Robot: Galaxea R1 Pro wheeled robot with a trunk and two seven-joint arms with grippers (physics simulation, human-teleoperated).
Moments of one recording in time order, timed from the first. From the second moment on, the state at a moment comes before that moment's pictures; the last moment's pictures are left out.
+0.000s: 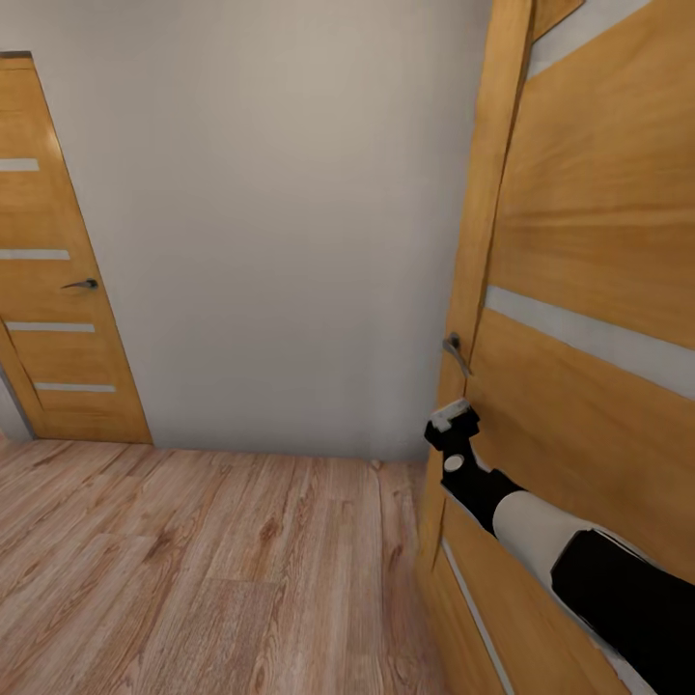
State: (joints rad) left arm 0.00 0.01 0.01 -0.07 0.20 -0.01 0.01; right arm -1.06 0.00 0.87 -0.19 -0.20 -0.08 -0.47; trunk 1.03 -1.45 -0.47
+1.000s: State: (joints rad) left arm 0.00 0.01 0.01 -0.07 0.20 -0.01 0.01; right arm -1.08 -0.13 0.82 -0.19 -0.21 -0.06 -0.43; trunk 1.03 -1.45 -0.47
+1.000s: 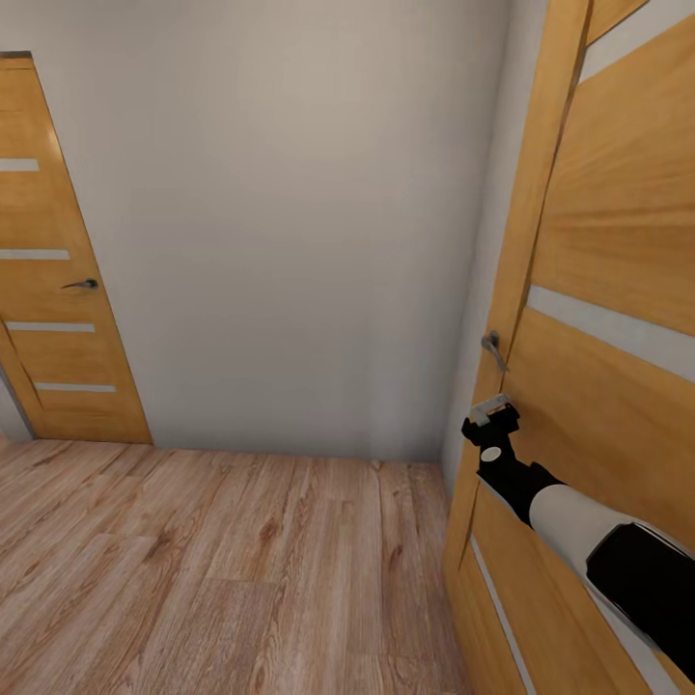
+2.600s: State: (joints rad) left arm 0.00 0.01 0.01 -0.07 0.20 -0.01 0.01; right arm -1.08 -0.15 0.75 -0.19 -0.21 -0.06 -0.42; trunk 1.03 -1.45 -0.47
